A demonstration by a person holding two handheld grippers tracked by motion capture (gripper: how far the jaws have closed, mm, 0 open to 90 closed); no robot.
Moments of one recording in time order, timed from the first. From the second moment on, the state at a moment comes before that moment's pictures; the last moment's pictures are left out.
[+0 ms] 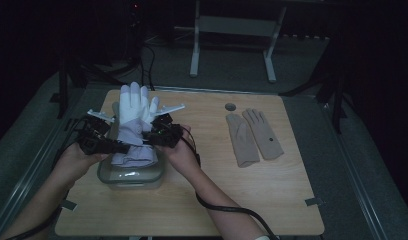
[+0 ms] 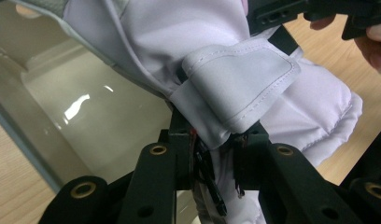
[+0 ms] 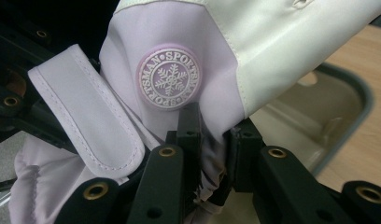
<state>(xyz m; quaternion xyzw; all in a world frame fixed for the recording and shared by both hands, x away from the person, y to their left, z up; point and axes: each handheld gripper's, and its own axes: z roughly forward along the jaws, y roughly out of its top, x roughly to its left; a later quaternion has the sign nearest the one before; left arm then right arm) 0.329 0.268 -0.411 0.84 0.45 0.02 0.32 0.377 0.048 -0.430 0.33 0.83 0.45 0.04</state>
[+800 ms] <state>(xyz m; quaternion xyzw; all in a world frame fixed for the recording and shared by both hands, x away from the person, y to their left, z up) 0.337 0.255 -0.494 0.84 0.48 -0.03 0.26 0.384 0.068 -0.494 0.35 0.88 0.31 0.01</state>
